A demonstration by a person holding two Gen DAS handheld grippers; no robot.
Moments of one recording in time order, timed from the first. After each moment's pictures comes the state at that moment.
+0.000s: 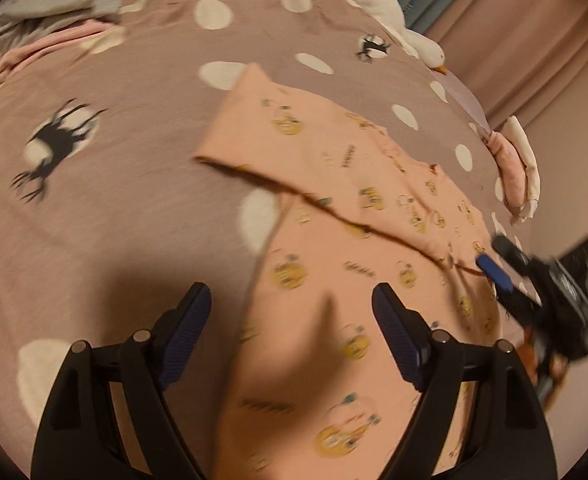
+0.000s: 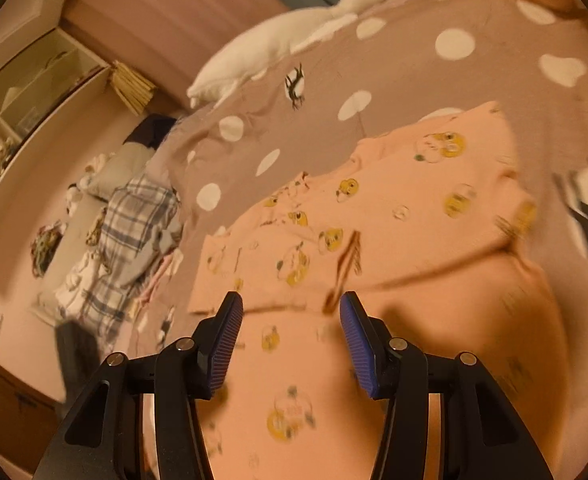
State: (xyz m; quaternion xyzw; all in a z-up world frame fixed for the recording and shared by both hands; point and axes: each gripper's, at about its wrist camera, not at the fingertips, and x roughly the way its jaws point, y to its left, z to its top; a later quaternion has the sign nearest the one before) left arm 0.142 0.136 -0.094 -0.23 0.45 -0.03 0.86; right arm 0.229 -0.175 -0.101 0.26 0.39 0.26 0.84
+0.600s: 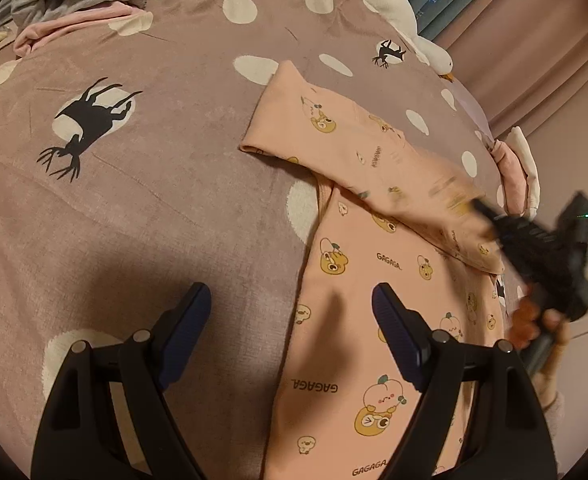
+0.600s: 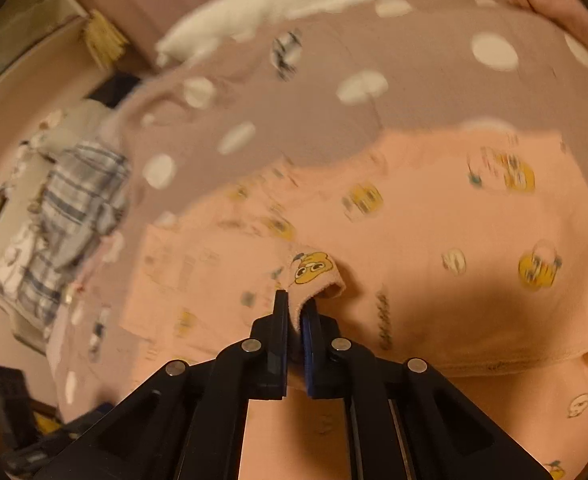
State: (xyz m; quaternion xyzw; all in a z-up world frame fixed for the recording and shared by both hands) left arm 0.131 0.161 -0.103 -0.26 0.45 -0.03 0.85; right arm 0.255 -0.130 -0.086 0.17 0.39 0.23 0.87
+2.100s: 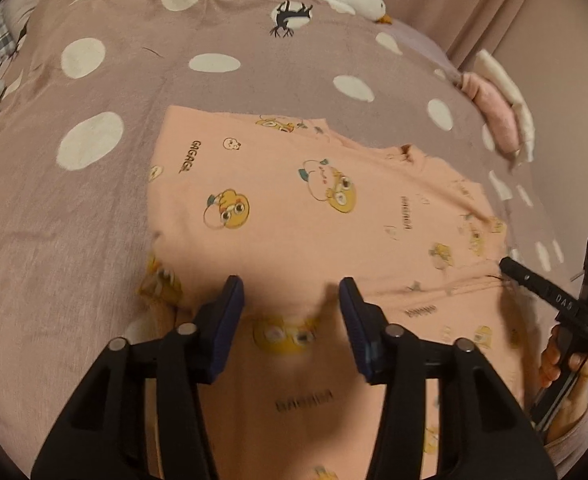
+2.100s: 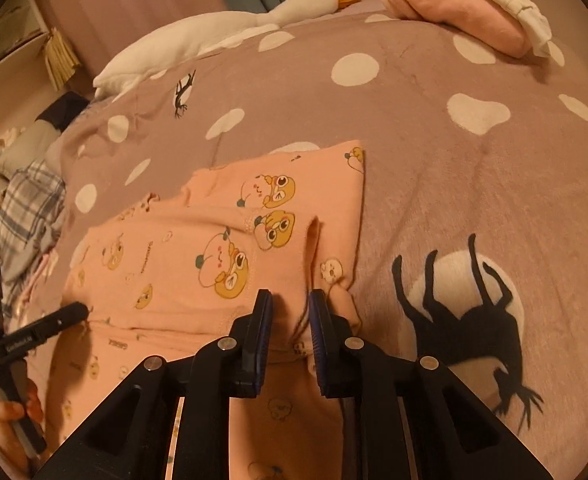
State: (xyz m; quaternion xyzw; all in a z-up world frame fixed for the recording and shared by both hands) left arm 0.249 0.078 -0.100 -0.12 0.46 -0.12 0.87; right arm 0.246 -0.250 -0.122 0.14 0.40 0.11 0.90
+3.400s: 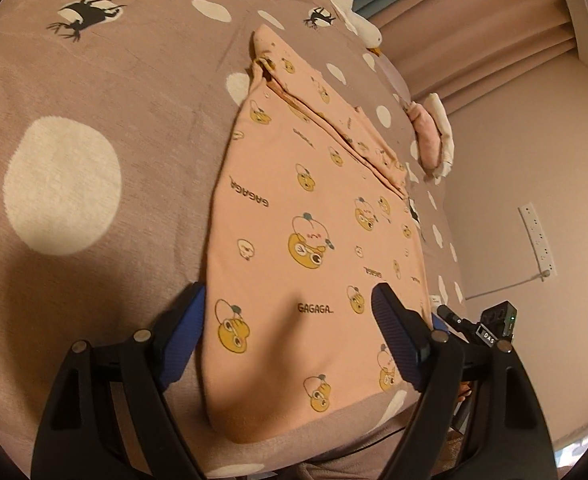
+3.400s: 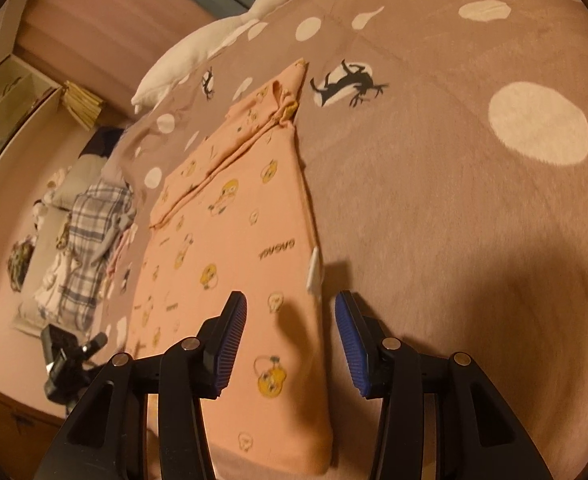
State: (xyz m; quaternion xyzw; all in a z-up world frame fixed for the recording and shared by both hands) left arm 0.038 0.145 -0.120 -0.33 0.45 -0.19 0.81; right arm 0.060 -0.305 -0.154 0.29 0.43 0.18 0.84
